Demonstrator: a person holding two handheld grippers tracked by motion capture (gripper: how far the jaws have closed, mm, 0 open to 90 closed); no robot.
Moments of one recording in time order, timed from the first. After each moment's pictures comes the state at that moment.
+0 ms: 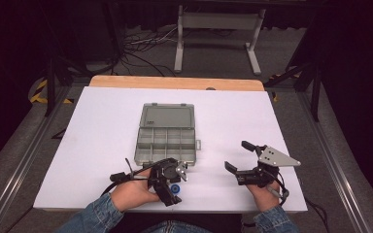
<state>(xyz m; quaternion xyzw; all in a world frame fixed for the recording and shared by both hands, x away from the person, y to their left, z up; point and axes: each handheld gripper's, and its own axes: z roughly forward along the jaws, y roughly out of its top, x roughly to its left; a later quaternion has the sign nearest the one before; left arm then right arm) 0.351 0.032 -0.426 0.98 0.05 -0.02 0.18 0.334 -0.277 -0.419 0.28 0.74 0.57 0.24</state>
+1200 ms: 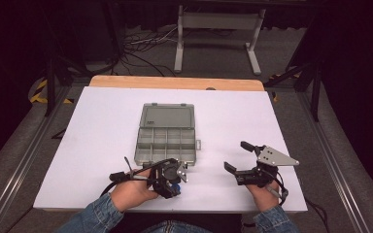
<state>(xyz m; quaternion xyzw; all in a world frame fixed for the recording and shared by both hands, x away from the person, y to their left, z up) 0.347 0.032 -0.417 0.98 0.03 0.01 0.17 0.335 -0.276 -0.421 0.28 0.74 0.56 0.24</state>
